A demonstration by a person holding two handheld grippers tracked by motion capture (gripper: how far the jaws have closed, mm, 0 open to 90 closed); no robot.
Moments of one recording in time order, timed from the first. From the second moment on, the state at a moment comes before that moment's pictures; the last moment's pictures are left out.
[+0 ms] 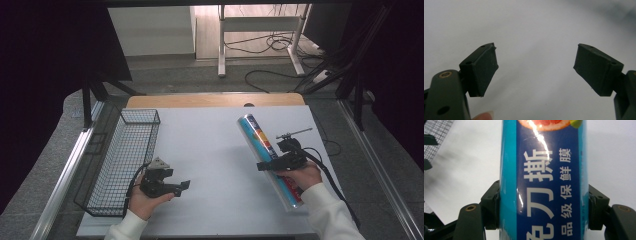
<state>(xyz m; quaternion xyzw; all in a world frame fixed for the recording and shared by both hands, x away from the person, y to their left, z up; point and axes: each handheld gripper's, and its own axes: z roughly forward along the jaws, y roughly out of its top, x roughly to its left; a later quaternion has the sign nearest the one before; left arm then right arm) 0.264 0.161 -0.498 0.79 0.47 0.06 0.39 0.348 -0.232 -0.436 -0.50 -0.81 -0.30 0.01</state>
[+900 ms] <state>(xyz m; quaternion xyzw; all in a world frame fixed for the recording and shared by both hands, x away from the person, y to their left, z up) 0.265 0.160 -0.497 0.77 0.49 0.07 0.40 0.340 -0.179 -0.450 -0.45 -0.82 -0.34 0.03</state>
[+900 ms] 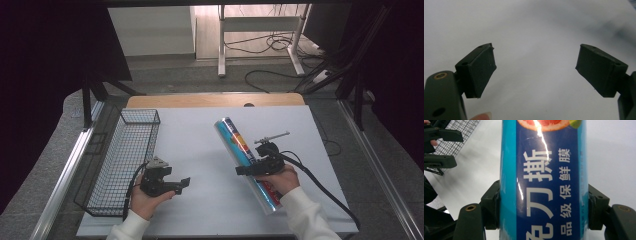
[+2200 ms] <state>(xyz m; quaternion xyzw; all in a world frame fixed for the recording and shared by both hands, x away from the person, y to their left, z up) 0.329 0.082 -0.500 0.66 0.48 -0.19 0.54 0.319 -0.121 -0.466 -0.40 -0.85 -0.36 0.02</state>
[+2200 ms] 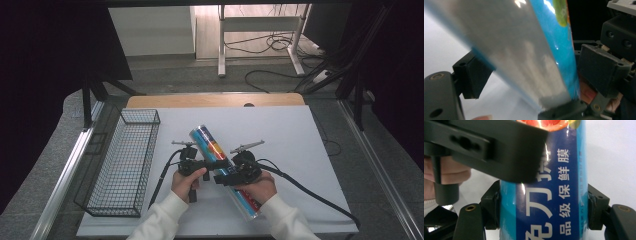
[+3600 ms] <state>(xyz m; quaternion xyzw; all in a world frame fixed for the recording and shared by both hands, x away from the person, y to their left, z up) 0.330 0.144 -0.465 0.61 0.48 -0.21 0.59 0.304 -0.167 -0.420 -0.36 -0.82 -0.44 -0.01</state>
